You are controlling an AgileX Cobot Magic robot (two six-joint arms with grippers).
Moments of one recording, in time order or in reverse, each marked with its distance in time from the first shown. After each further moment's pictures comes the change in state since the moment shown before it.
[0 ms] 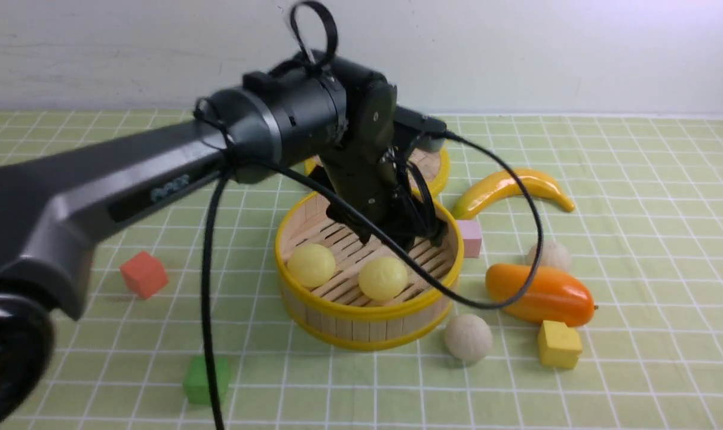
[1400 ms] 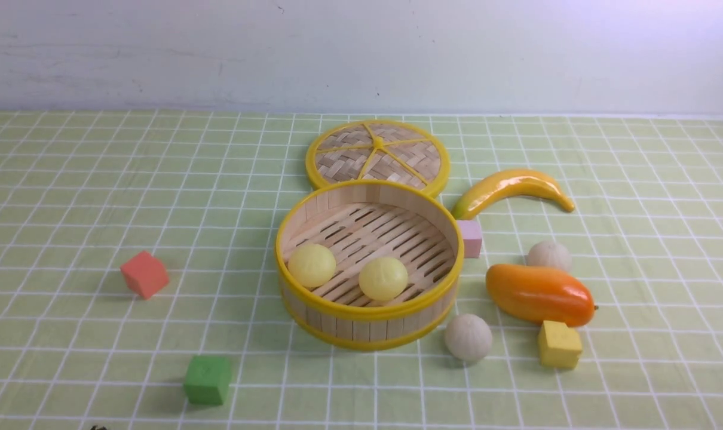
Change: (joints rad) right arm 0.036 0.222 -0.297 0.464 0.110 0.014; left arm -0.006 -1.854 1.682 -0.201 -0.746 -0.078
